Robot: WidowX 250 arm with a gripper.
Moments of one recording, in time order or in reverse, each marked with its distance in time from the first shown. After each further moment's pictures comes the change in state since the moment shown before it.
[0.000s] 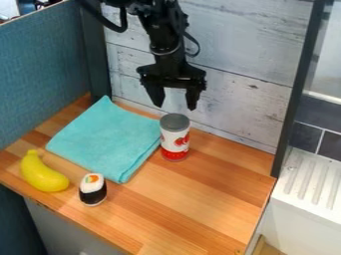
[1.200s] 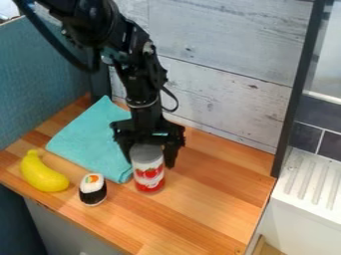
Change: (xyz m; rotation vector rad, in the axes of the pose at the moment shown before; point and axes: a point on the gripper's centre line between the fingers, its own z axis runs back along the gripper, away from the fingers) arm -0.101 0.010 -0.015 0.022 0.228 0.098
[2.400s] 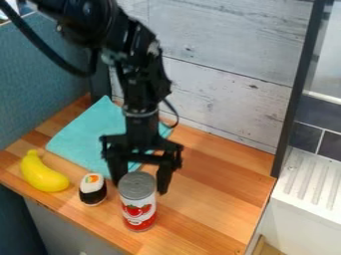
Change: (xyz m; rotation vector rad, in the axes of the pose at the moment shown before) arm -0.048 -0.007 0.018 0.064 0.149 -0.006
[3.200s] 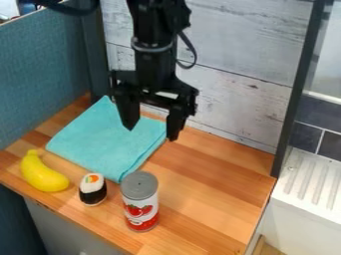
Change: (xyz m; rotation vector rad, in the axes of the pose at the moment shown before) arm 0.011 -0.008 0.076 0.055 -0.156 -0.153
